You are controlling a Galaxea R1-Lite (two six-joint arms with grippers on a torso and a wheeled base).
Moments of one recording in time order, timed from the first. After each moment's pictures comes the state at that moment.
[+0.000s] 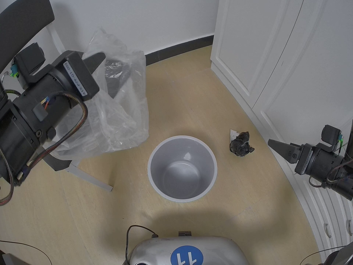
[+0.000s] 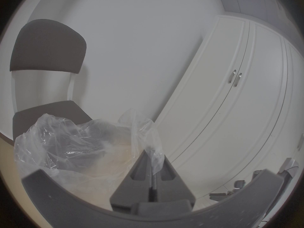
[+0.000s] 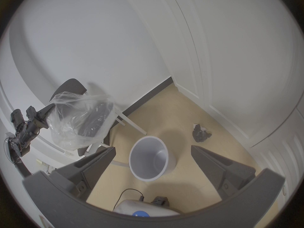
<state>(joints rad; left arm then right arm) -0.76 1.34 -0.82 -0.78 0.37 -0.24 0.52 1.27 -0.50 -0.62 -0.11 0.40</state>
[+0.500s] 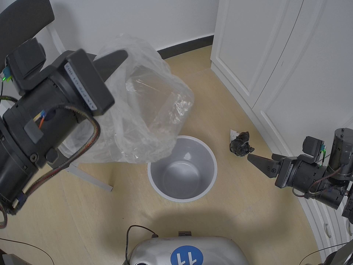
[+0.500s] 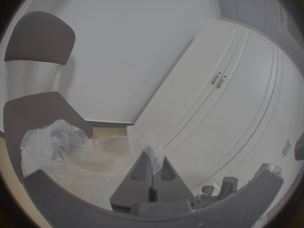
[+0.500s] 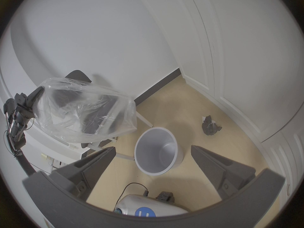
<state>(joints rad) -0.95 1.32 -0.81 -0.79 0.41 -0.25 0.61 1.40 -0.46 -0.75 -0.12 0.40</state>
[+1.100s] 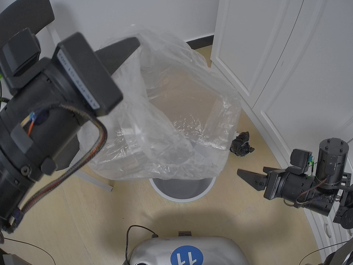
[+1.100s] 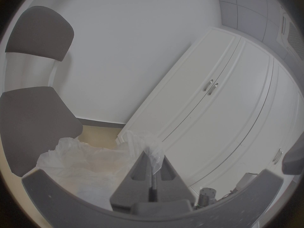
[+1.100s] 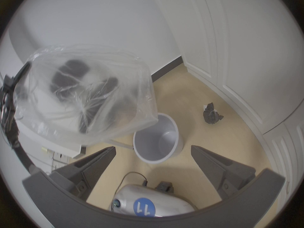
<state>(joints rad) -1.07 1.33 -0.82 -0.85 0.46 -0.25 0.65 1.47 -0.43 -0.76 -0.12 0.42</state>
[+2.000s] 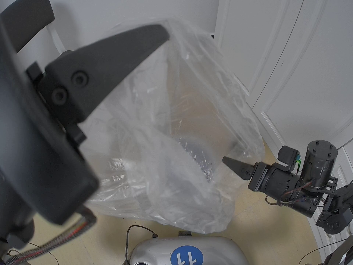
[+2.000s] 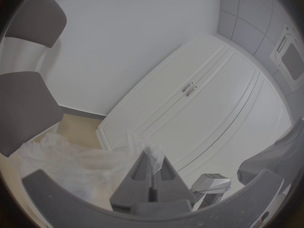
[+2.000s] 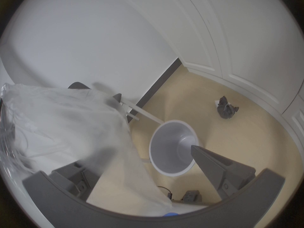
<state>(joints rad) -1.34 1.29 -0.81 -0.88 0.53 -0.25 0.67 1.63 -0.42 -1.06 -0.11 0.62</state>
